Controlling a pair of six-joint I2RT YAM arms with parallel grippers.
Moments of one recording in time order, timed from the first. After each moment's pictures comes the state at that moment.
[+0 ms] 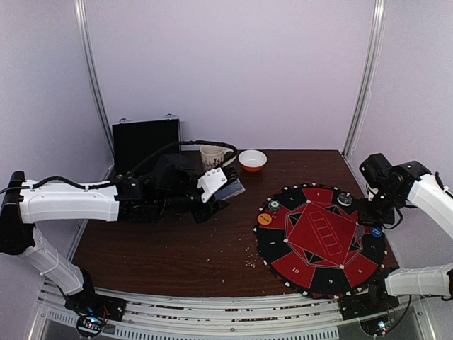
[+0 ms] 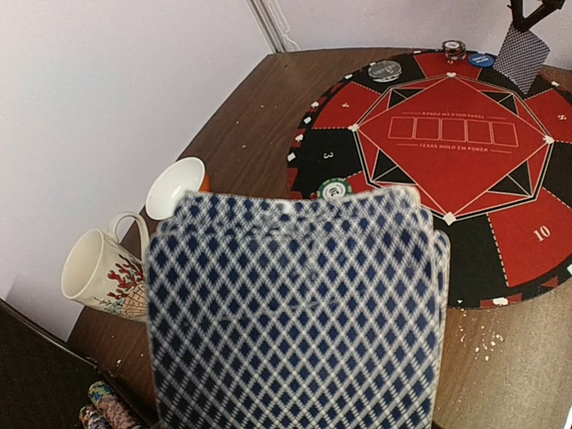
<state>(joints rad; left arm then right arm) -1.04 1.48 1.07 -0.09 -0.18 0.30 0.26 1.04 0.96 -1.25 0.26 0.55</state>
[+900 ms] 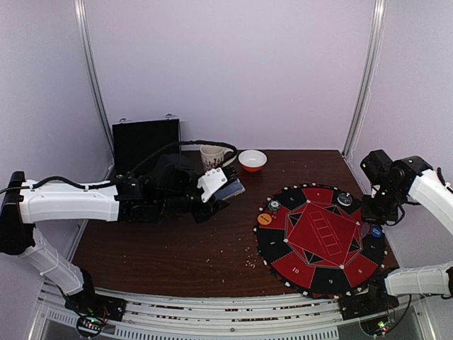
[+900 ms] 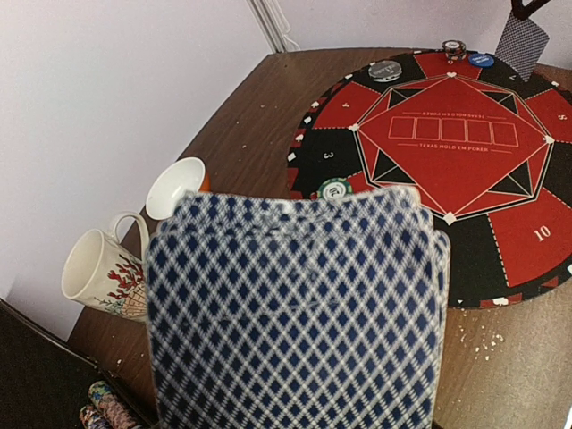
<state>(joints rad) -1.04 1.48 1.07 -0.09 -0.18 0.30 0.26 1.06 1.01 -1.31 0.31 0.59</state>
